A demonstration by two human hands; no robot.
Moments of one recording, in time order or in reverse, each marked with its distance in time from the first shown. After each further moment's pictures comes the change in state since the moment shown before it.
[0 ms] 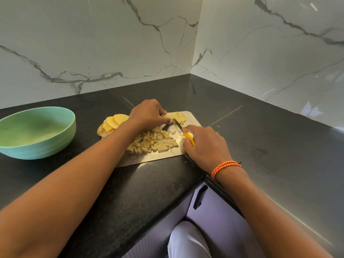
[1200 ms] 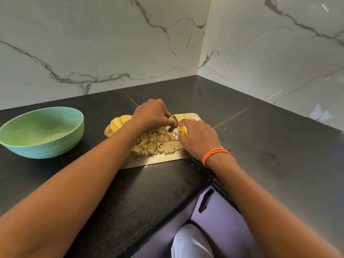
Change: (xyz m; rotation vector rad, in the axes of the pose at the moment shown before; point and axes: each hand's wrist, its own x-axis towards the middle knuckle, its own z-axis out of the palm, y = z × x) left_hand 0.002 -0.008 -0.009 0.046 -0.017 -0.007; right_hand 0.046 -0.011 0.026 -0.048 -0.006 -0.048
